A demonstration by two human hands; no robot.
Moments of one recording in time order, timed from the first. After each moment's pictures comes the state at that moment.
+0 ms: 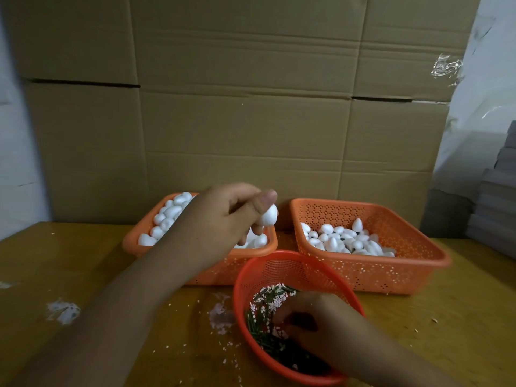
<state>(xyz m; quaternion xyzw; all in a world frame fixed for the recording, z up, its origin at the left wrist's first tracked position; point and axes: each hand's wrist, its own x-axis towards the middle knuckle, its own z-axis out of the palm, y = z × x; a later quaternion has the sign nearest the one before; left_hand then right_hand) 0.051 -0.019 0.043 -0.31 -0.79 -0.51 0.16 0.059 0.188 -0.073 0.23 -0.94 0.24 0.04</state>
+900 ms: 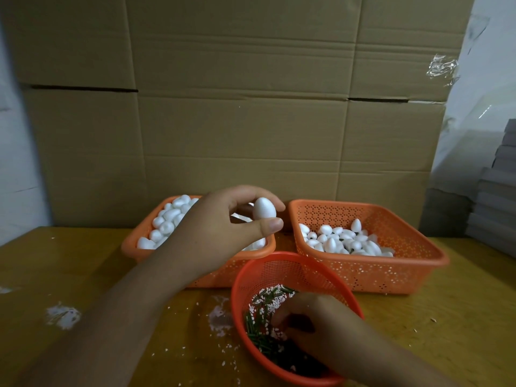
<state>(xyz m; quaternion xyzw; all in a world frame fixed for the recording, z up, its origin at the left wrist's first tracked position) 0.050 -0.016 0.041 -0.30 -0.79 -0.52 0.14 0.061 0.189 -0.068 0.24 -0.94 0.24 0.03</state>
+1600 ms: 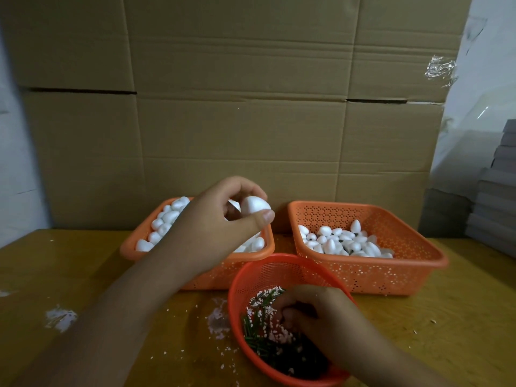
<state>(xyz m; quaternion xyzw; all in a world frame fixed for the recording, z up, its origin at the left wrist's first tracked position) 0.048 -0.019 0.040 -0.25 -0.82 -0.49 0.18 0.066 0.183 -0.063 0.20 -0.91 0.36 0.09</state>
